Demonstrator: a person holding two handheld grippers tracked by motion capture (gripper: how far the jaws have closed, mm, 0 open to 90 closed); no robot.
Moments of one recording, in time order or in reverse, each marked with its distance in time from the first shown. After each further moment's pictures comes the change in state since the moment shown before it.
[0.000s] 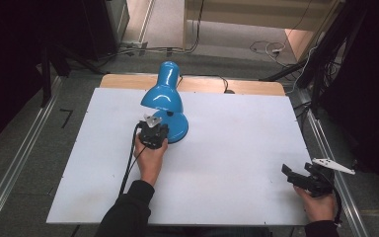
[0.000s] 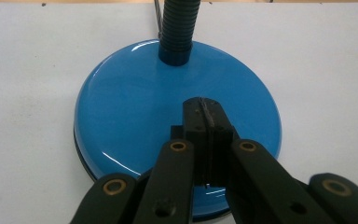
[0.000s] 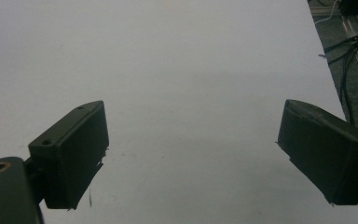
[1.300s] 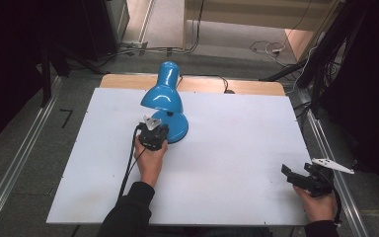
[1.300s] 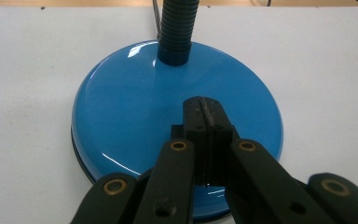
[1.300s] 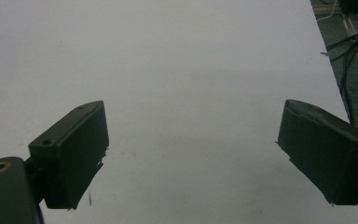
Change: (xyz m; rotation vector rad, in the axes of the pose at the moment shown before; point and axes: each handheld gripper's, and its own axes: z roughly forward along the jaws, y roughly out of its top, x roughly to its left) left arm 0.001 -0.007 0.002 -0.038 -0.008 0.006; right arm 0.001 0.000 0.001 0.009 0.001 0.001
